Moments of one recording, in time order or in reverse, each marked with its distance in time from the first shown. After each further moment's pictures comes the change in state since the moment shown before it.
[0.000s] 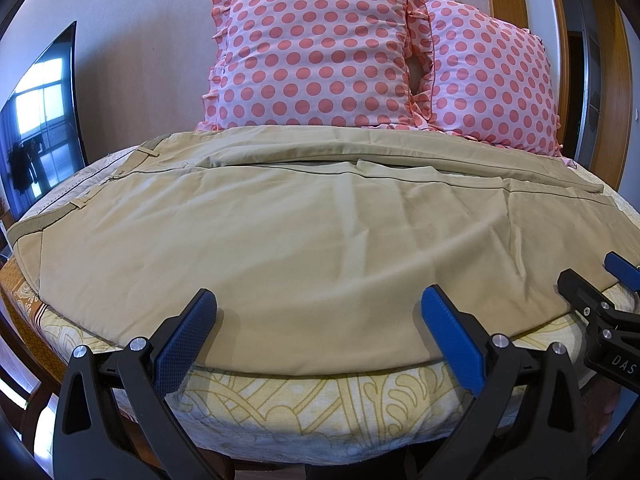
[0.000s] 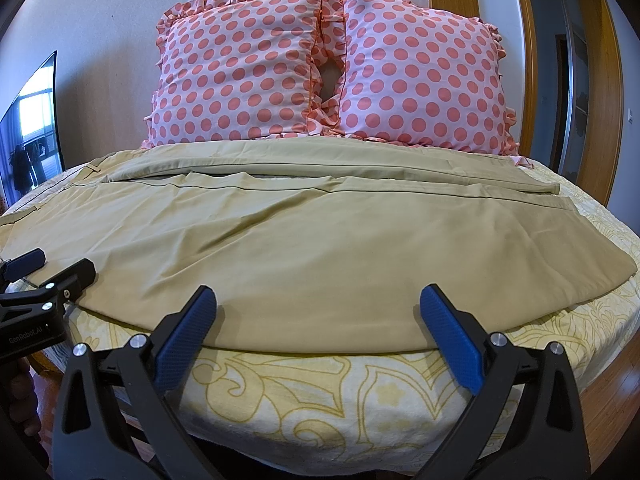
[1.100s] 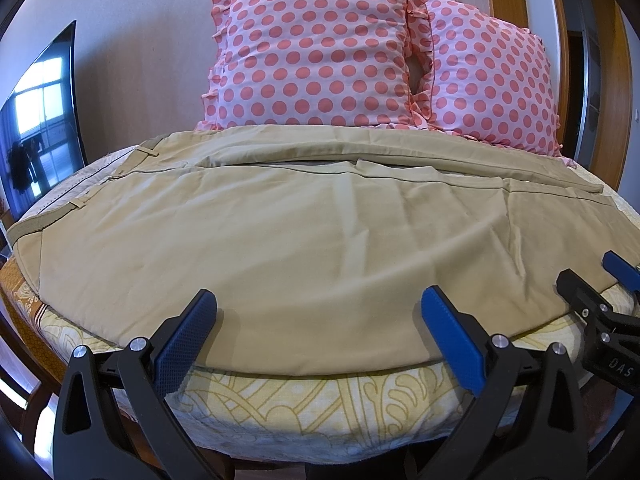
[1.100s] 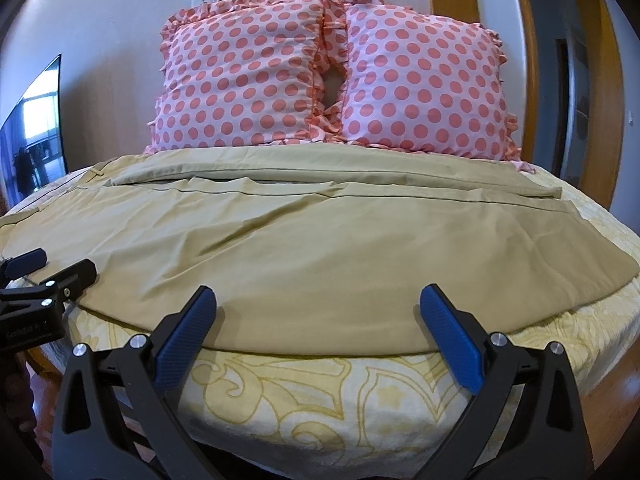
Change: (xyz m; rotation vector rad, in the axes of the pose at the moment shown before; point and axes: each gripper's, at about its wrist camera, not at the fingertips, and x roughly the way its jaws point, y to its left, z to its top) left arm -0.003 -0.003 0.003 0.000 0.007 0.000; right arm 0.000 -0.004 0.000 -0.016 -0.023 0.029
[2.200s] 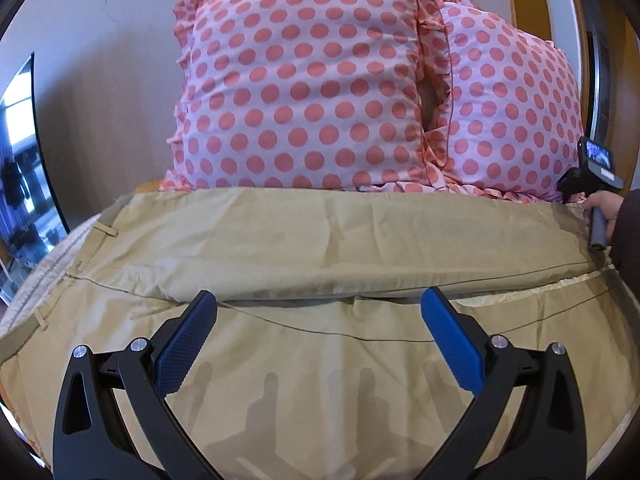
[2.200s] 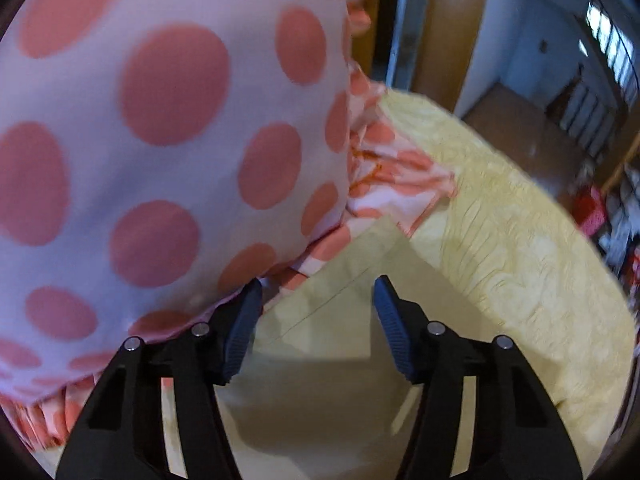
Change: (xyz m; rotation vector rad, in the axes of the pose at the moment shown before) left arm 0.090 -0.010 0.133 0.019 0.009 -0.014; right arm 0.322 -0.322 0.211 0.589 0.459 -0.645
